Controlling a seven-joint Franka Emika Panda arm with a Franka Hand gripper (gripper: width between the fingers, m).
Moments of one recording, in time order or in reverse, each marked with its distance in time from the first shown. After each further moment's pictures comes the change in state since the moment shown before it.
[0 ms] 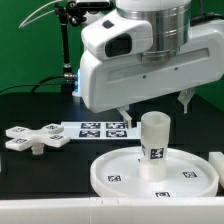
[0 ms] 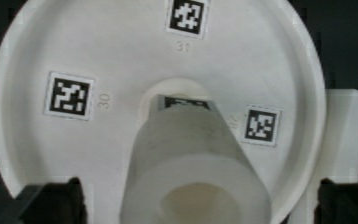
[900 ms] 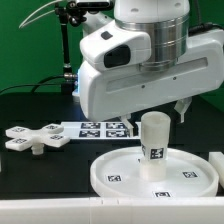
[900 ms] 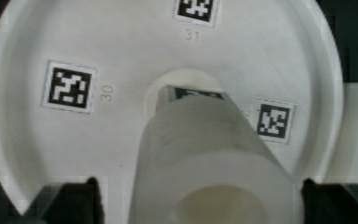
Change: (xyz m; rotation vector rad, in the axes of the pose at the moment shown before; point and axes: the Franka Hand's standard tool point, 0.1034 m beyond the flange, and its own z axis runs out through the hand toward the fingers) arm 0.005 0.004 0.009 -0.002 0.011 -0.012
